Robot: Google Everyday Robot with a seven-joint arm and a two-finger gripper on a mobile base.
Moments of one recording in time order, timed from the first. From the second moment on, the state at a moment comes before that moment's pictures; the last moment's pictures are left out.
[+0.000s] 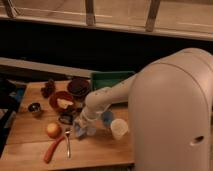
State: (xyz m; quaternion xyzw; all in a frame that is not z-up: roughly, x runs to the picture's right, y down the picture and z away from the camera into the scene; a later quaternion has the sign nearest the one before) arm -0.119 0.183 0.780 -0.37 -0.06 0.40 0.84
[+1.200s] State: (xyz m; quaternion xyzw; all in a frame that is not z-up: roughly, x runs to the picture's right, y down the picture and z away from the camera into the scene) arm -0.057 0.224 0.758 -0.38 -0.03 0.40 0.83
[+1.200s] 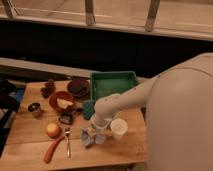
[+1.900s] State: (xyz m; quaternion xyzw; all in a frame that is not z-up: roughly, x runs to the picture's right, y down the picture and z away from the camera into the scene) arm -0.146 0.189 0.771 -0.38 -0.07 0.36 0.85
